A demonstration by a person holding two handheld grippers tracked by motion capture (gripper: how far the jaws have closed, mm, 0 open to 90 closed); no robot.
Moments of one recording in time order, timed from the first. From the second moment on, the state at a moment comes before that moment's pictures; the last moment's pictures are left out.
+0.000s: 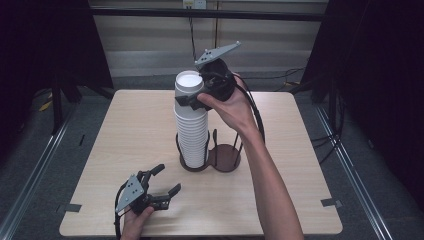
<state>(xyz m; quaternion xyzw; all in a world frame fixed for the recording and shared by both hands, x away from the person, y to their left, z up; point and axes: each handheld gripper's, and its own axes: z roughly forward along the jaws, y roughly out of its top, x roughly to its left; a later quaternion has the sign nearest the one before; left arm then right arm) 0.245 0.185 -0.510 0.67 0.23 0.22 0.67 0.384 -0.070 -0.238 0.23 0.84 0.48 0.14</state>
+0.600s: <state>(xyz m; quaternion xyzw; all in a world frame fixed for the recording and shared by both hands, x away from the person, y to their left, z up) 0.245 0.185 -0.510 0.67 0.23 0.22 0.67 0.384 -0.073 -0.236 0.22 0.83 0.48 0.14</state>
